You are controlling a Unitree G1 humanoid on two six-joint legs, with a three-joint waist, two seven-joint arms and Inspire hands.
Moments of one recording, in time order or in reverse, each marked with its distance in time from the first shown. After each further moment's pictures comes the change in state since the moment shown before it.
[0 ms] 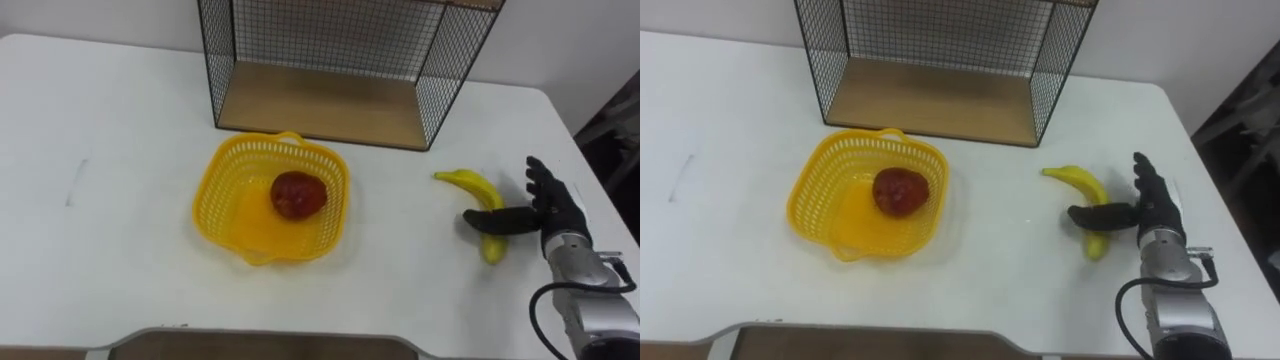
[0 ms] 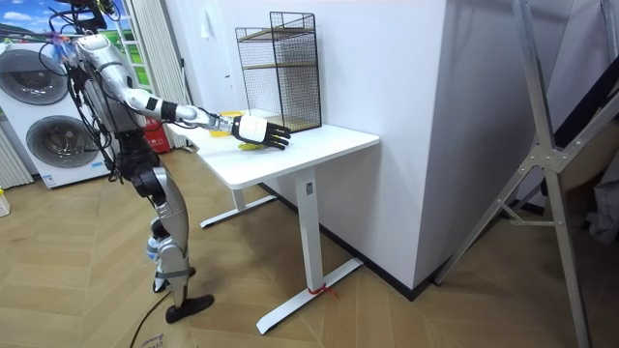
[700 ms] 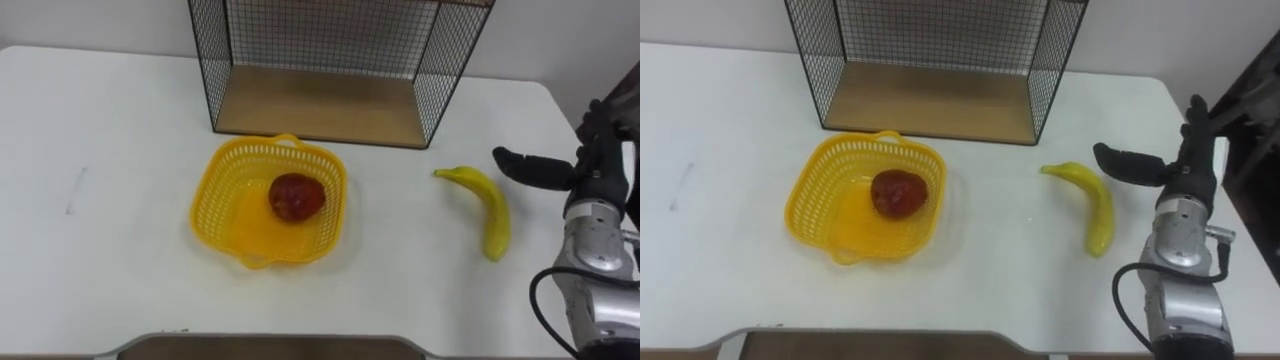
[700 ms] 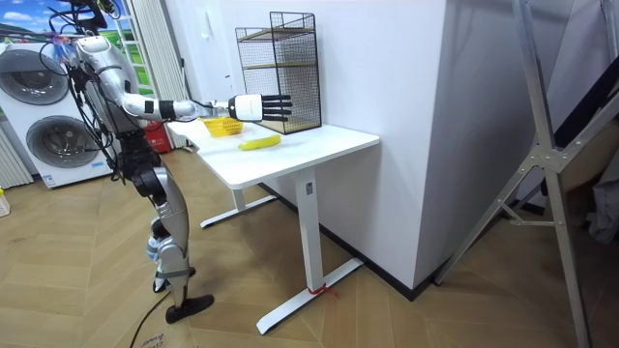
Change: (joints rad) left arm 0.009 -0.010 -0.007 -0.010 0.002 -0.013 0.005; right arm 0.040 0.033 -0.060 -0.313 0.163 0.003 -0.211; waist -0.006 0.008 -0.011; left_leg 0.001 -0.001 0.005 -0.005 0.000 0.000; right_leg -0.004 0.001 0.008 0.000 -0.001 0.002
